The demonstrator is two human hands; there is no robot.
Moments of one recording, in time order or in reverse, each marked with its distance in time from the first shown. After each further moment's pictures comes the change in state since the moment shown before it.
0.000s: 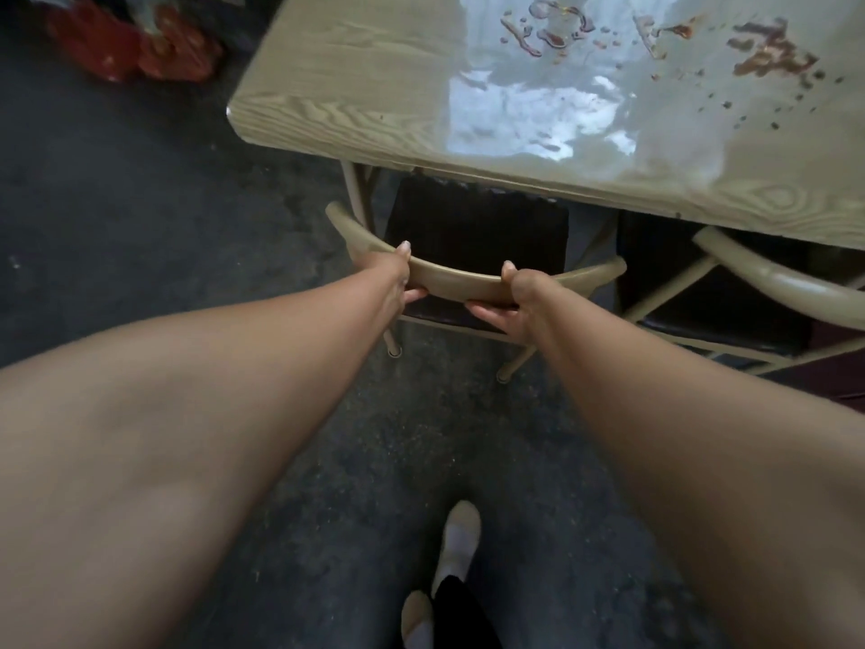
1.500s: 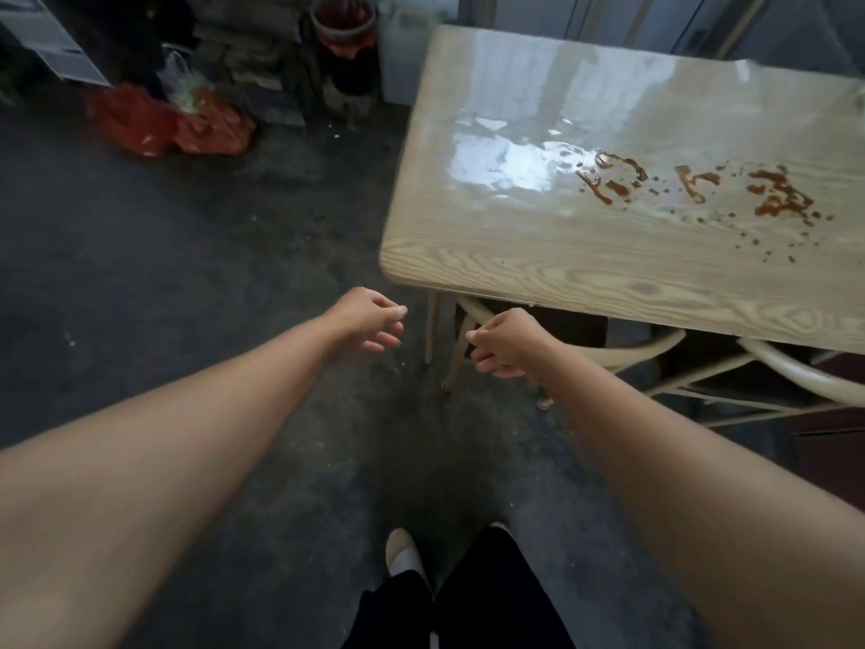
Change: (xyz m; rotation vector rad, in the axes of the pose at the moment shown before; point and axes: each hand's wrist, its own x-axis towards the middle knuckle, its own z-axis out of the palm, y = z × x) left_hand 0.023 0.228 -0.214 0.788 -0.439 0.247; right_hand -0.114 0.024 0.217 -1.002 -0.065 -0.413
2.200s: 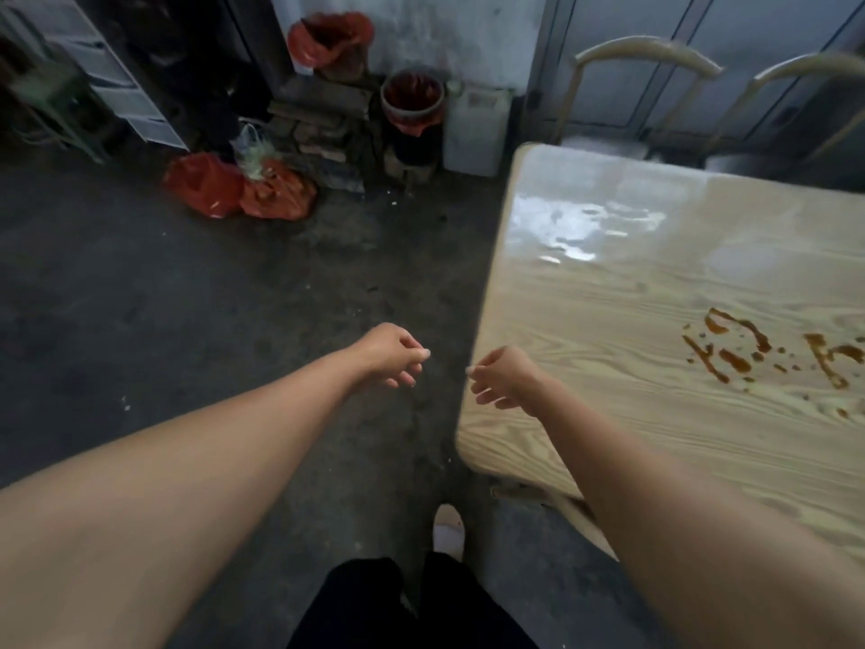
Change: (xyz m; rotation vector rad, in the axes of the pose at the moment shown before) left_hand 0.138 0.121 -0.179 0.196 0.017 -0.012; right_hand 0.163 -0.235 0.022 -0.139 -0.144 -0.007
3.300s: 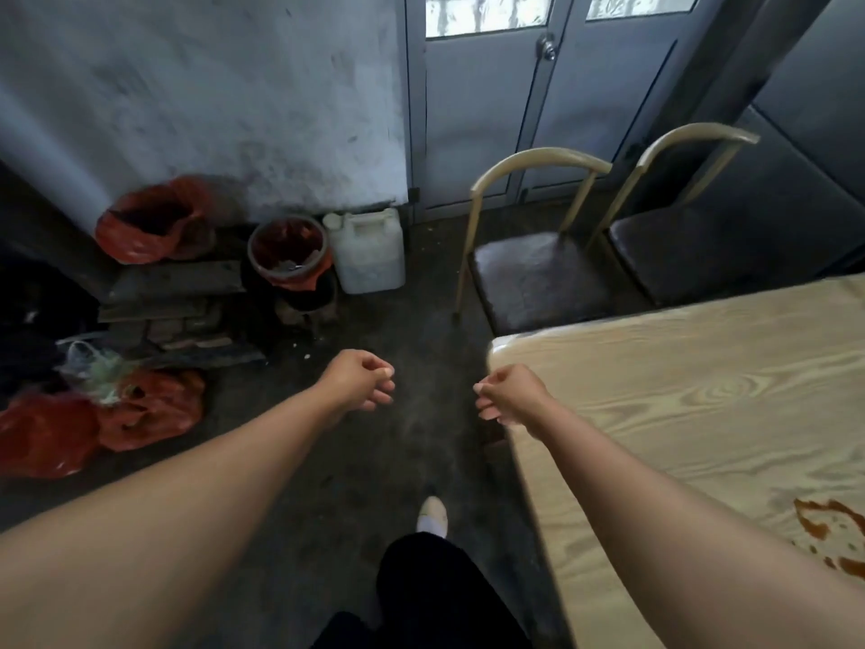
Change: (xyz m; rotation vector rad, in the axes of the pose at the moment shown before) left_hand 0.405 0.255 -0.279 0.011 -0.111 0.149; right_hand 0.277 -0.298 -0.212 0.340 0.413 0.083
